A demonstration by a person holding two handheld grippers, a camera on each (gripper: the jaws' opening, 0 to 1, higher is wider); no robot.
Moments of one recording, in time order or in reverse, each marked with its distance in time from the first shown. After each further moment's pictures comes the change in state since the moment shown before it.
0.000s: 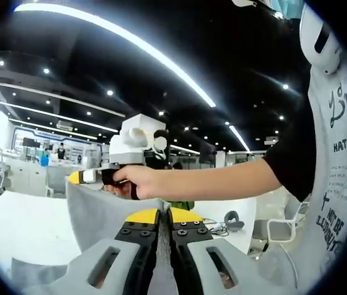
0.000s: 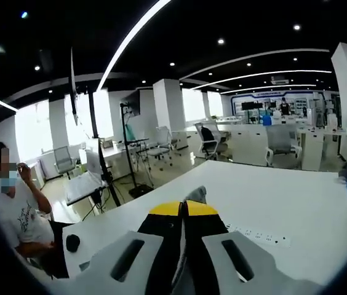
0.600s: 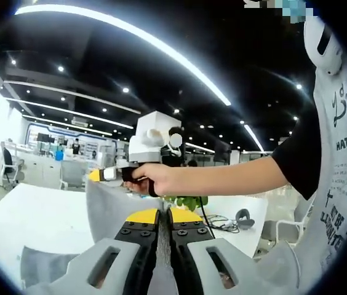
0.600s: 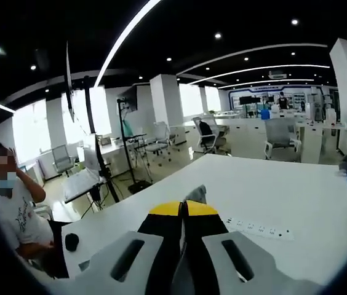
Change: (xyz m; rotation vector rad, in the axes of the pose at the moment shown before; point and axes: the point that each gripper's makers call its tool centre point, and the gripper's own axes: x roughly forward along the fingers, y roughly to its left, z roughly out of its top) left arm -0.031 0.028 -0.011 -0.028 0.020 0.116; right arm 0.017 -0.004 -0.021 0.024 0.035 -0.012
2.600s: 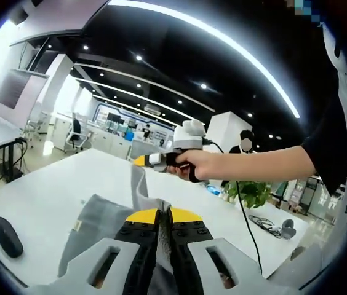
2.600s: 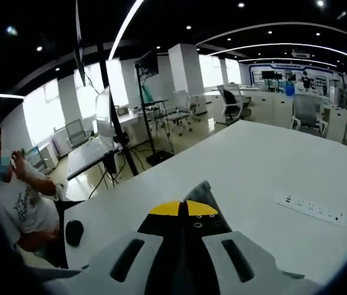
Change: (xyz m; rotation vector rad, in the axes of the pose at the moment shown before) left arm -0.138 0.126 -0.086 -0.208 0.038 0.517; right arm 0.129 0.116 -0.104 -0.030 0.218 0.138
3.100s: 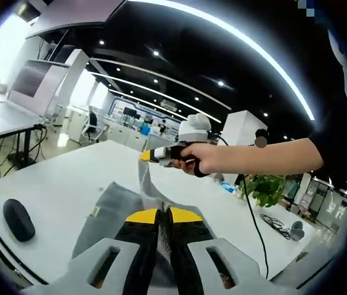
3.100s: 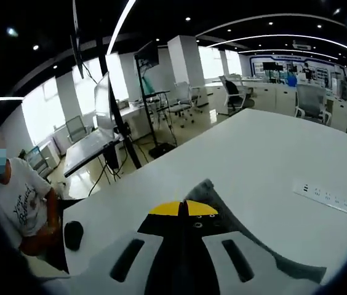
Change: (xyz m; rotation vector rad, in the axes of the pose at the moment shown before) left arm -0.012 0.028 -0.023 -0.041 0.025 0.101; right arm 0.039 0.021 -0.025 0.032 0.047 0.015
